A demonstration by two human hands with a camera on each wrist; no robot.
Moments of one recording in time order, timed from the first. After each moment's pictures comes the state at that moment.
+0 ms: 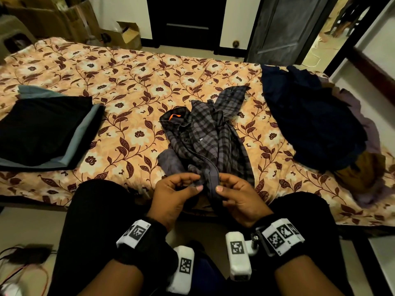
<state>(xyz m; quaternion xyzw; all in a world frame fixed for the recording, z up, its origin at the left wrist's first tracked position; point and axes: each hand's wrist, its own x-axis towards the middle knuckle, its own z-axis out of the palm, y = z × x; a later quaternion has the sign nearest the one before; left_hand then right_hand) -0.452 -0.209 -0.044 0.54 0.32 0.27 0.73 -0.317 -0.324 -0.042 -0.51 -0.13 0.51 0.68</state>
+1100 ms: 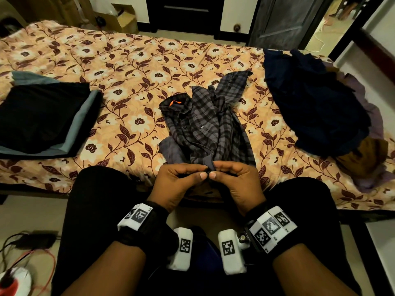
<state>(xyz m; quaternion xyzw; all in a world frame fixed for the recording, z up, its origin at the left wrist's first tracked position) -0.460 -0.204 -0.046 0.60 0.26 0.25 0.72 -0.338 -0.320 -0.039 -0.61 -0.22 0.33 0.68</state>
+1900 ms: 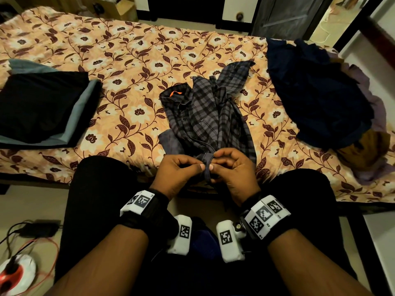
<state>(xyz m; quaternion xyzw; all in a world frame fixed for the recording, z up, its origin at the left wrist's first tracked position) -0.456 -0.201 -0.055 0.65 0.31 0.20 0.67 -0.339 -0.317 -0.051 -0.62 -0.21 0.36 0.67</state>
